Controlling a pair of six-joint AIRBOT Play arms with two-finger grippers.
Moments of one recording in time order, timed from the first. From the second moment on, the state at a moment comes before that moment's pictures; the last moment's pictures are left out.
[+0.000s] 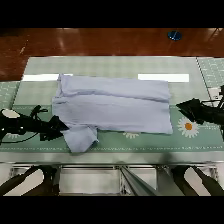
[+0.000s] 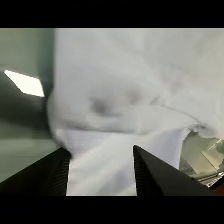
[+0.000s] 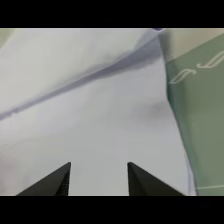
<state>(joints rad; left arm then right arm) 0.29 -1.16 0.48 0.92 -1.14 -1.51 -0.58 -0.92 0.57 -0.71 1.12 1.23</state>
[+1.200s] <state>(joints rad) 0.16 -1.18 0.48 0.84 -0.98 -1.46 -0.47 -1.21 0.48 -0.82 1.10 1.29</state>
